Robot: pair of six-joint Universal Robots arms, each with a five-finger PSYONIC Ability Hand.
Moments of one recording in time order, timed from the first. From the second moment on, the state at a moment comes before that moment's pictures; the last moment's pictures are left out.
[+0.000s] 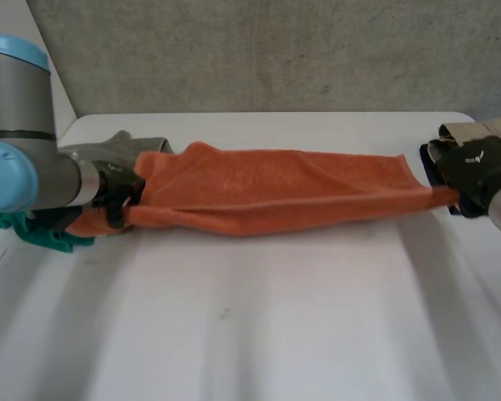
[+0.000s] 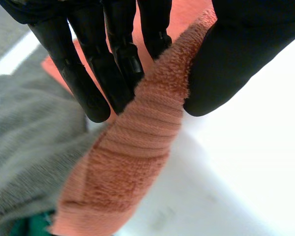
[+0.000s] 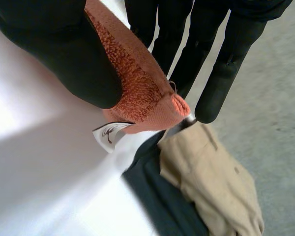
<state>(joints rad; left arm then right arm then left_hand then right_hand) 4.45 -2.35 -0.71 2.32 -1.50 3.73 1.67 -1.34 1.57 0.08 1.43 2.34 1.16 1.19 1.19 1.20 0.98 1.15 1.18 1.18 1.19 1.00</state>
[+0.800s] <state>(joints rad) 4.41 -2.35 -0.42 3.09 -1.51 3.76 1.79 -0.96 0.88 -0.21 1.66 2.50 1.16 1.20 1.19 1.20 0.98 1.15 1.18 1.19 1.20 1.00</state>
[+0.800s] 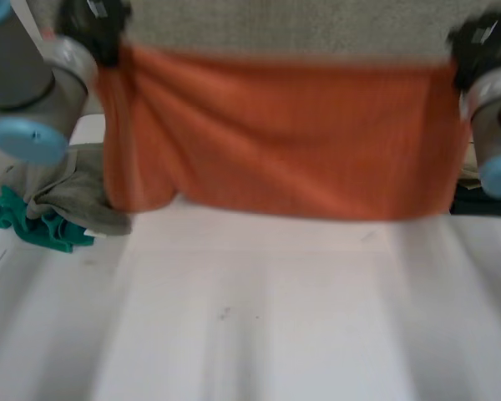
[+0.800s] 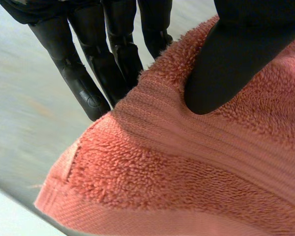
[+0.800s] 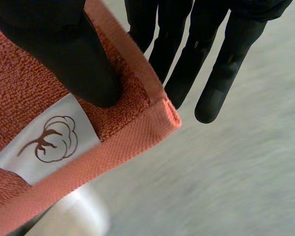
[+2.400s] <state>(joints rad) 4.50 -2.23 -1.25 2.92 -1.49 3.59 1.77 -0.92 1.39 -0.23 1.54 2.51 0.59 0.57 0.58 0.57 0.40 1.15 1.18 1.19 1.20 1.01</state>
